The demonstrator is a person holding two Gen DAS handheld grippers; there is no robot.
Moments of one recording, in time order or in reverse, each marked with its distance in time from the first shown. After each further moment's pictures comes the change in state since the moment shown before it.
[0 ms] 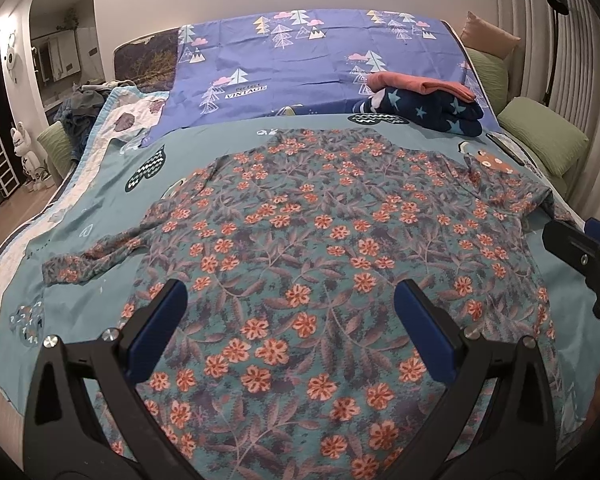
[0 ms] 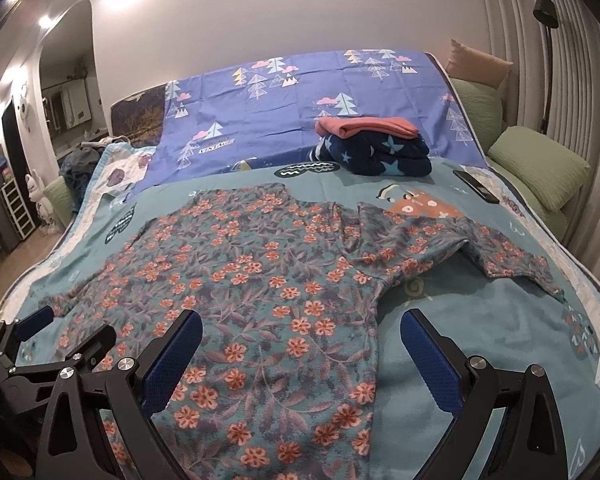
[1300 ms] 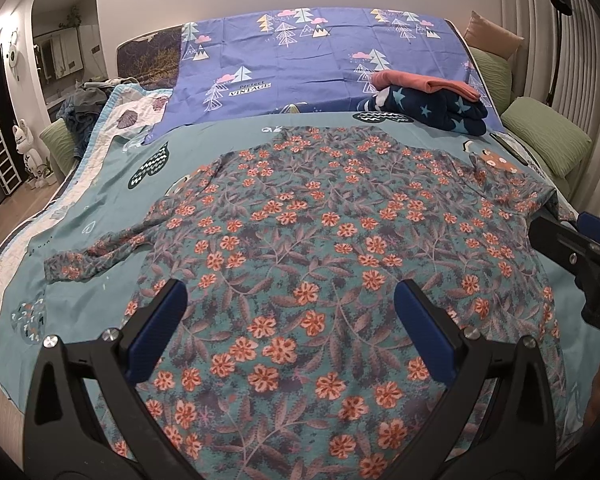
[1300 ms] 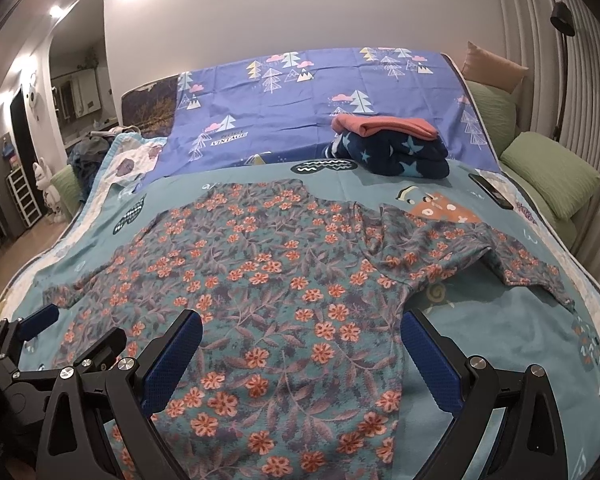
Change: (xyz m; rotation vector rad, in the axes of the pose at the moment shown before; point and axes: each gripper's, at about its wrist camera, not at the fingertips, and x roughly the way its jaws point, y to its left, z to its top) left arm 0.001 0.005 0.000 -0.004 0.005 0.004; right arm 0.009 0.018 0.004 -0.035 0.016 0.023
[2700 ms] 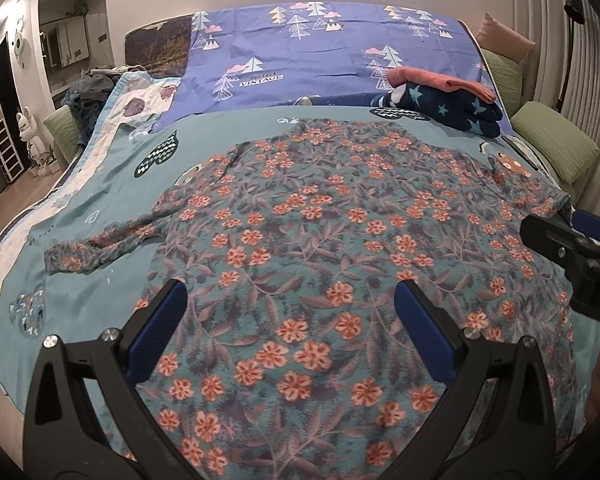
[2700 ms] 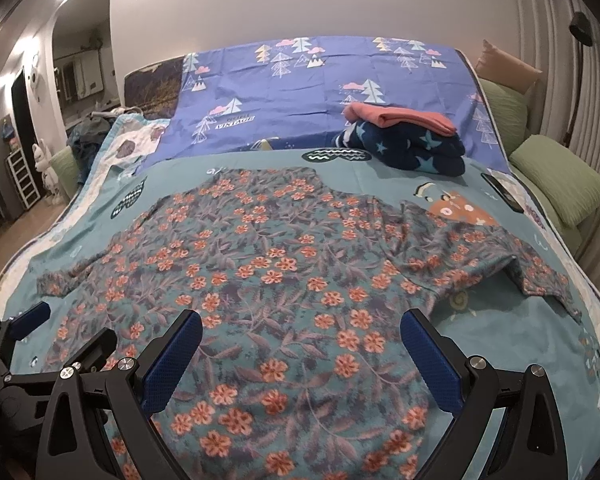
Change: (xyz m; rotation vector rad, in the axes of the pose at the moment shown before) left arm 0.016 0.026 0.000 -0.039 0.026 0.009; right arm 0.028 0.024 0.011 -0.049 0.058 -0.005
